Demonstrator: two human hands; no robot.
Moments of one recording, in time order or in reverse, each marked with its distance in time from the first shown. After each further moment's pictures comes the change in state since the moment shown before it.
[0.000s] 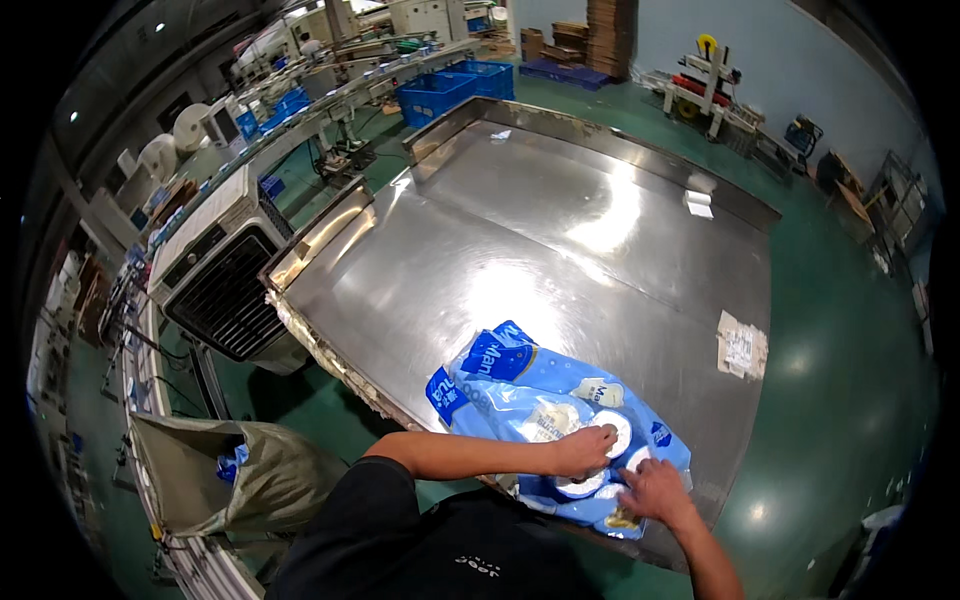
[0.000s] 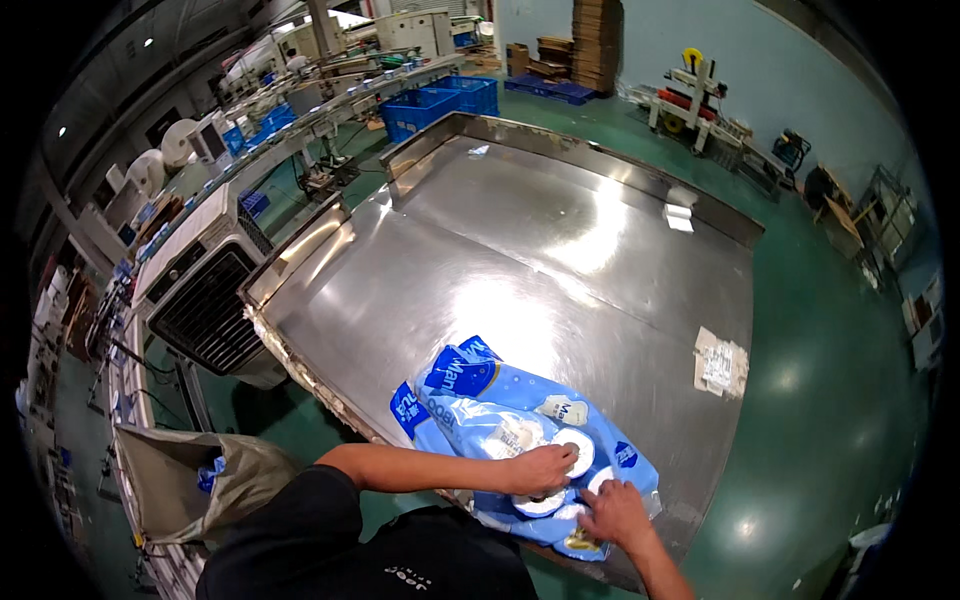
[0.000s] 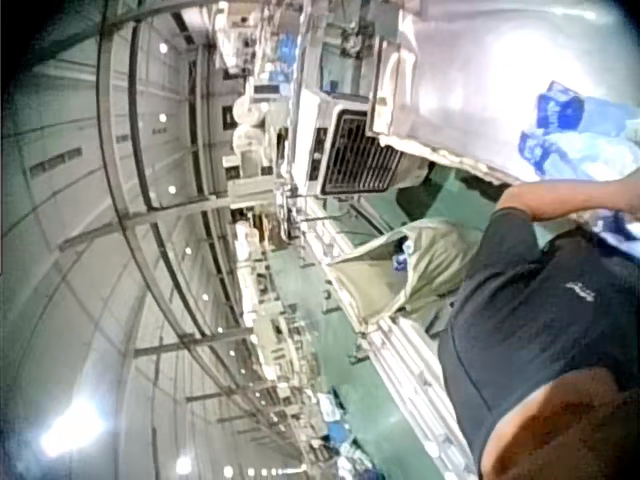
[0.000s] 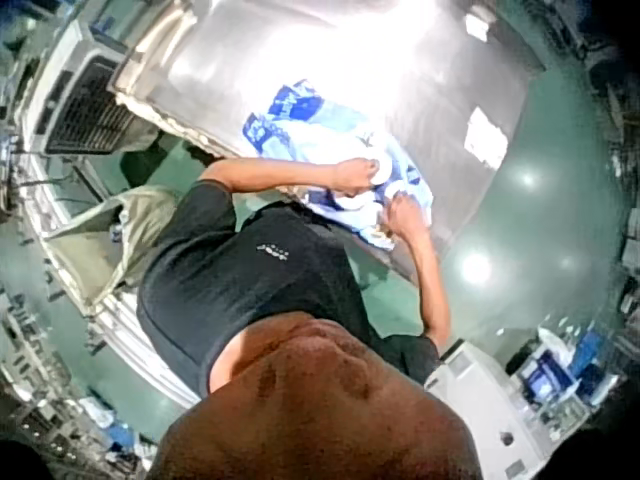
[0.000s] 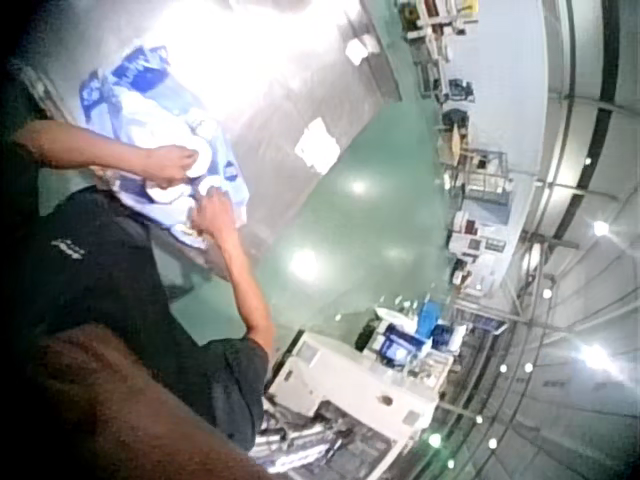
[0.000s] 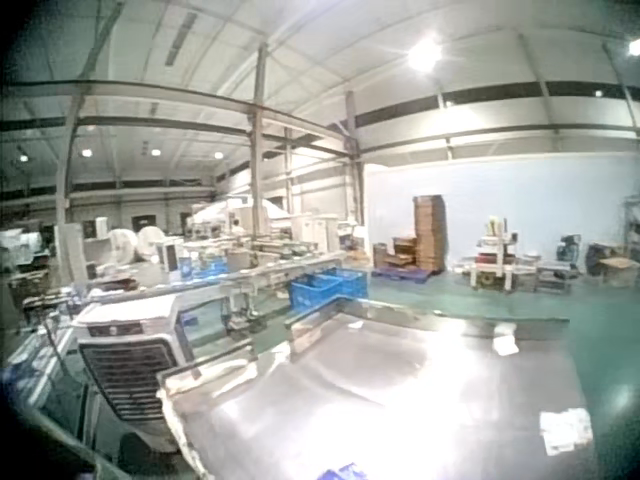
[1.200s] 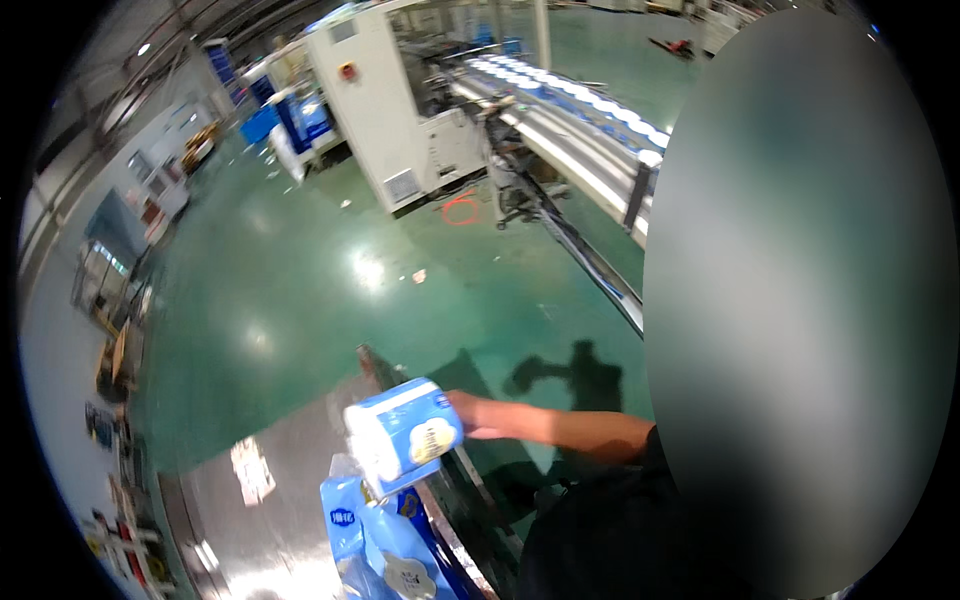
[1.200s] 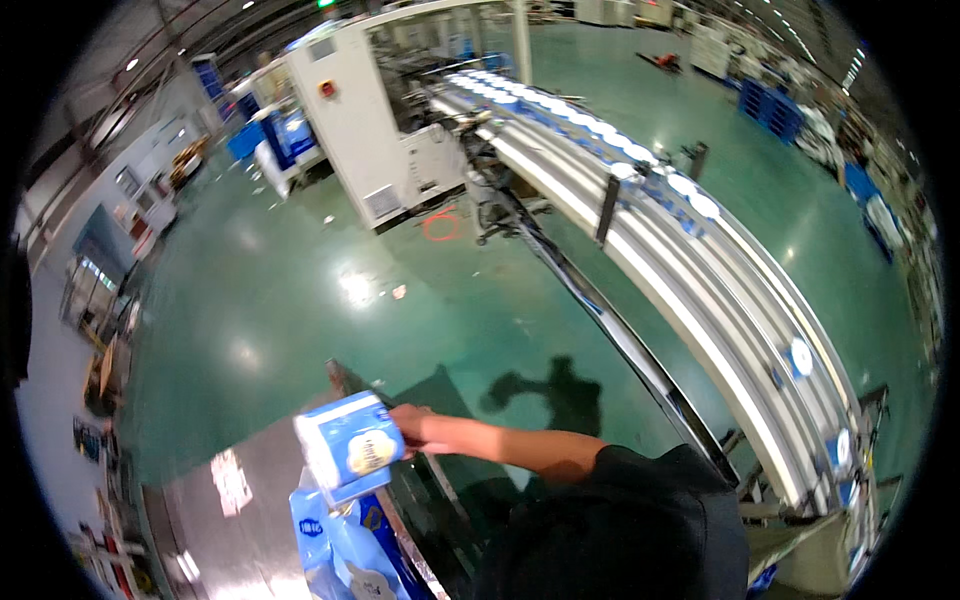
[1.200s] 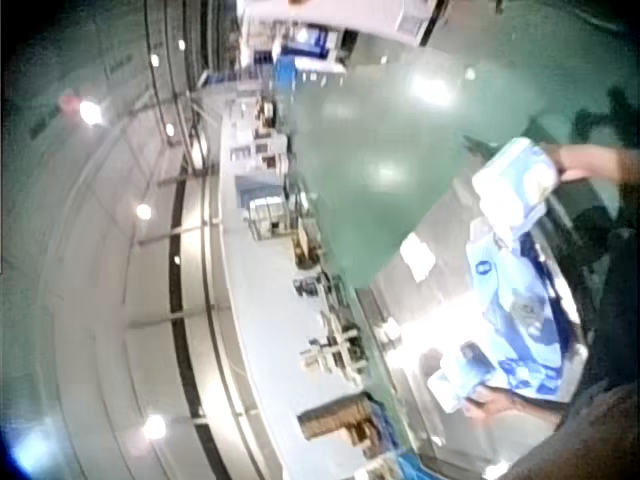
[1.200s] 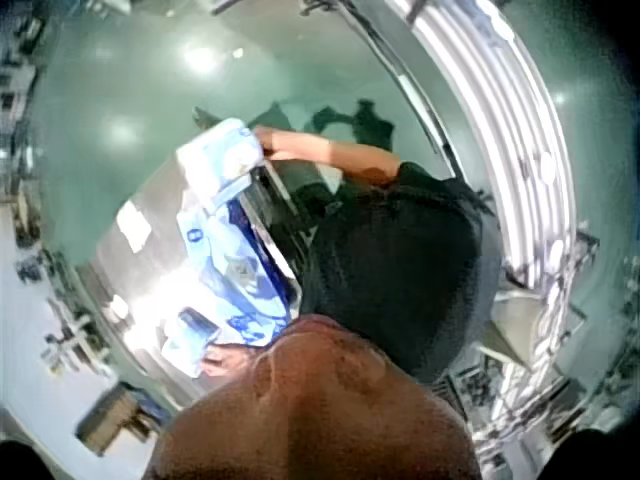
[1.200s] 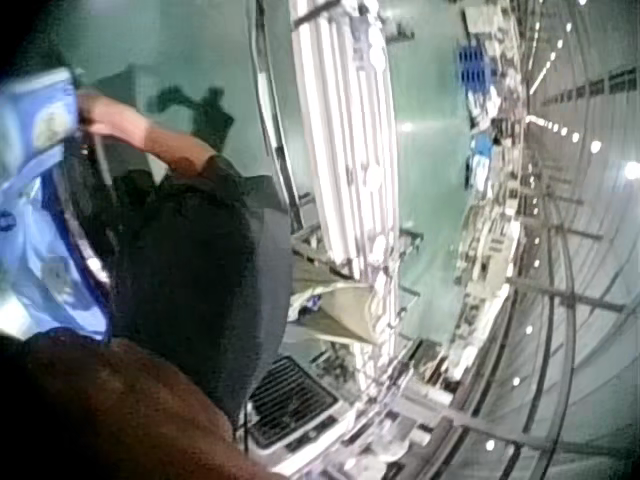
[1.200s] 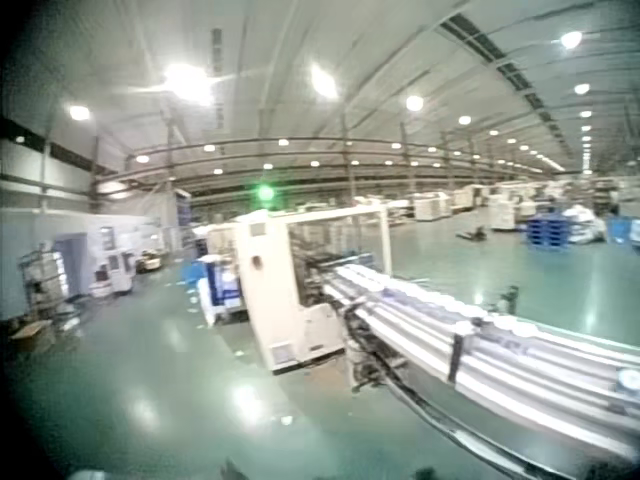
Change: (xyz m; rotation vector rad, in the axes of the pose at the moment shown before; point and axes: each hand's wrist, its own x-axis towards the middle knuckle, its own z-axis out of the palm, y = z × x) left_hand -0.093 -0.104 -0.141 -0.144 0.928 -0.042; right_hand -0.159 -0.283 0.091 1.674 2.235 0.751
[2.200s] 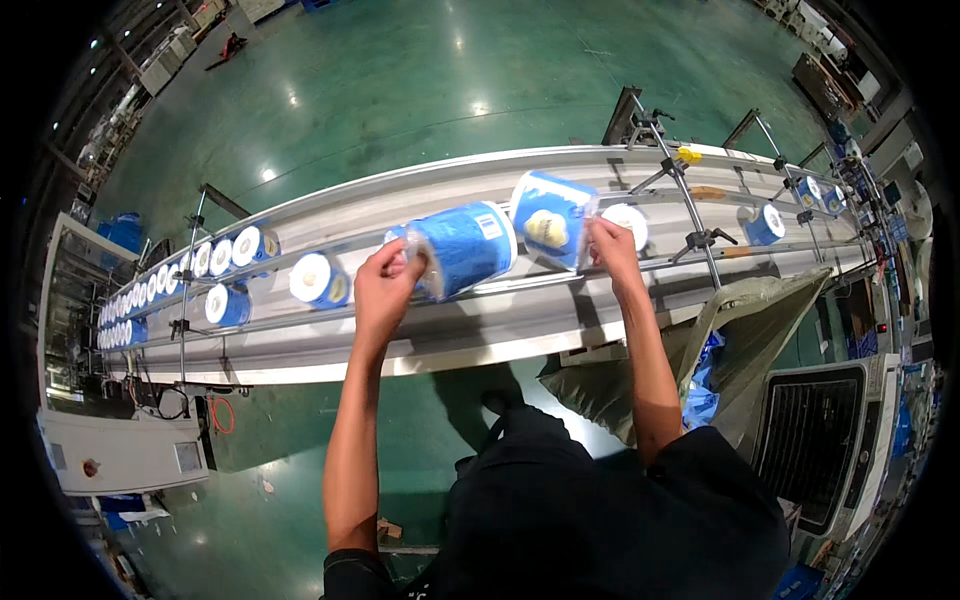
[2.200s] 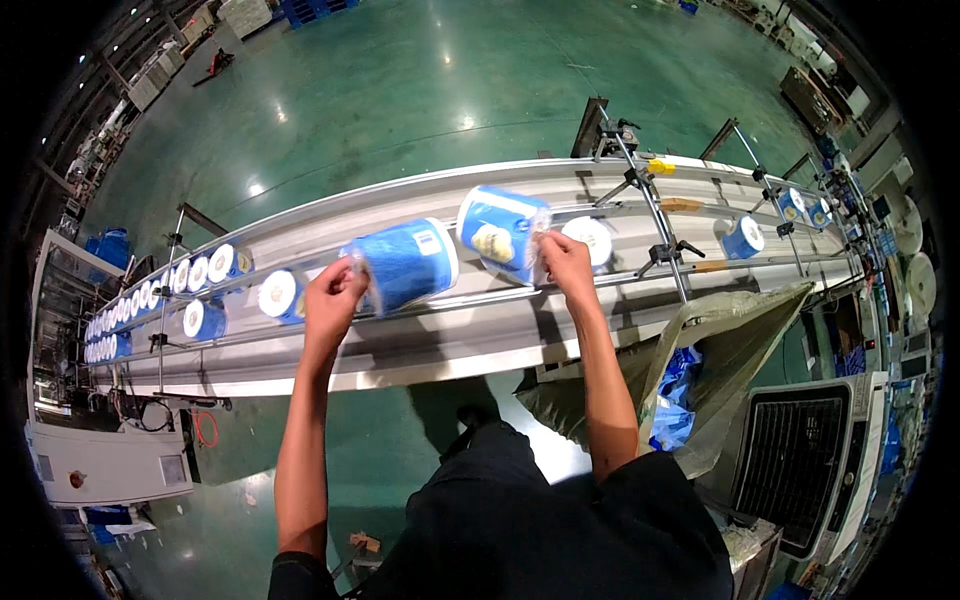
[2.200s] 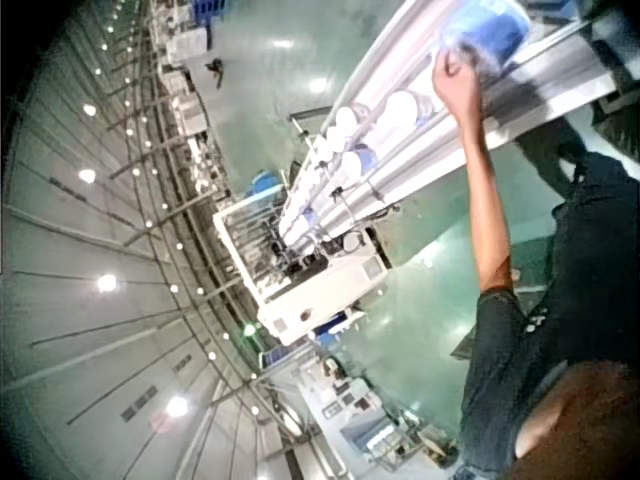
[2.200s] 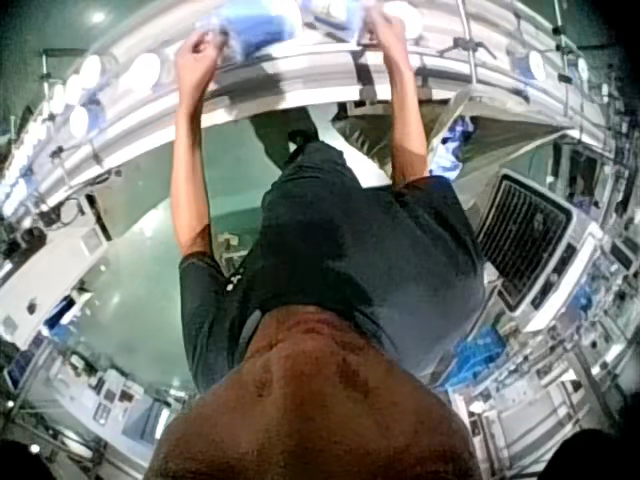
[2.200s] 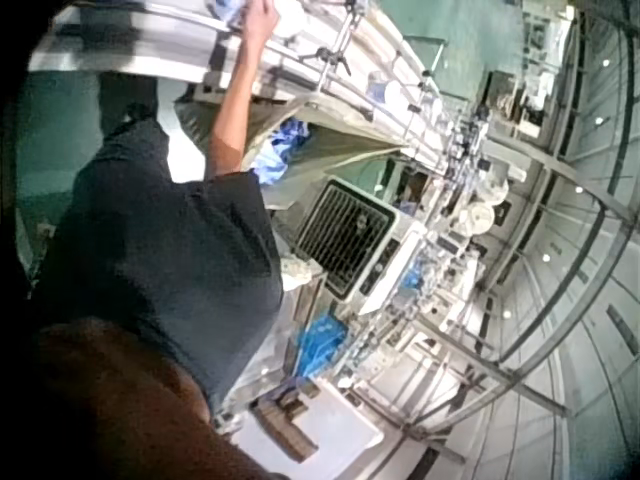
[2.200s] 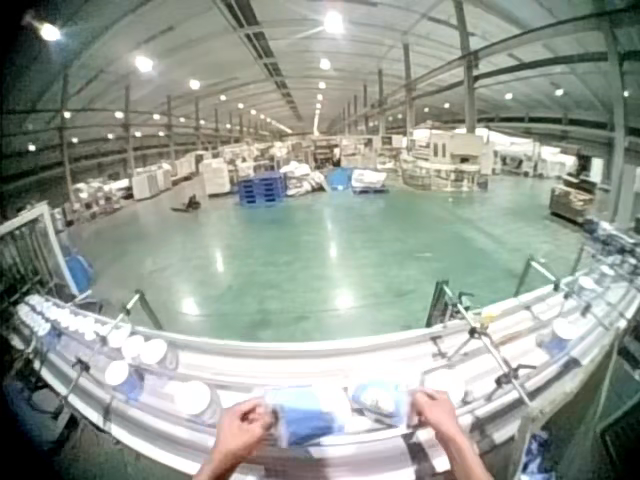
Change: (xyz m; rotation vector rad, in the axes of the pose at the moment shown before) left_hand -0.448 0.859 -0.209 -1.544 -2.165 1.251; right_hand -0.818 -0.021 -0.231 0.019 2.239 -0.792
